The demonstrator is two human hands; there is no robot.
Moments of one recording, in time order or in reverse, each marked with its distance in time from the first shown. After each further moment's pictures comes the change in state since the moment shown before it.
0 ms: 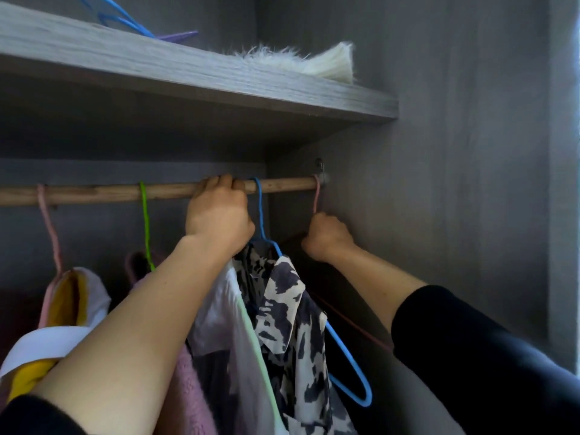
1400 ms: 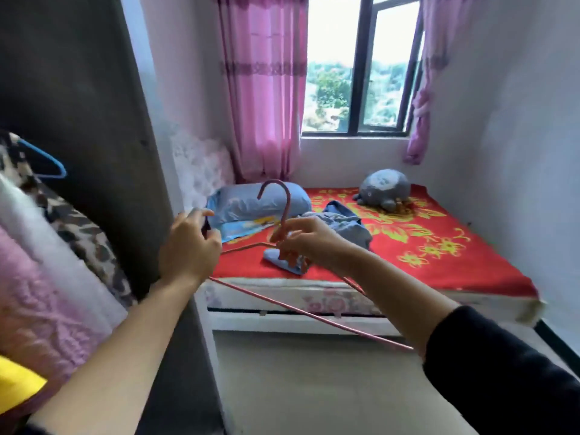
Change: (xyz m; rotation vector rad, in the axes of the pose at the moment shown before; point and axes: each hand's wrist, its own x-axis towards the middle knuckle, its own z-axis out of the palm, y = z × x) left_hand -0.397 0.152 -0.177 -1.296 -0.442 0.243; right_hand -0.605 0.066 -0.141 0.477 0.125 0.637
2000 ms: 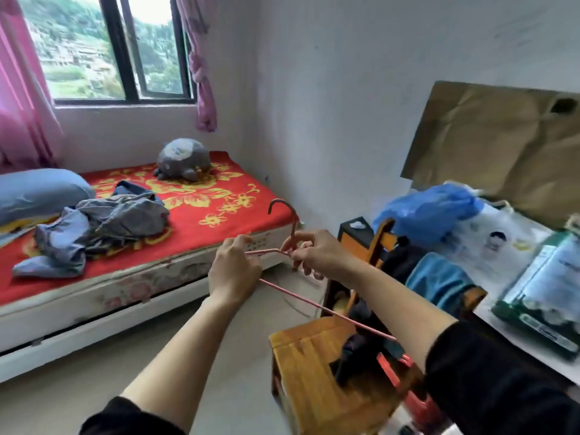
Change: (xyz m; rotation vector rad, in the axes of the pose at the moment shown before) left_hand -0.332 0.385 0.197 -0.363 -0.686 0.281; right_hand -0.430 0.143 -0.267 -0.151 0.580 0.396
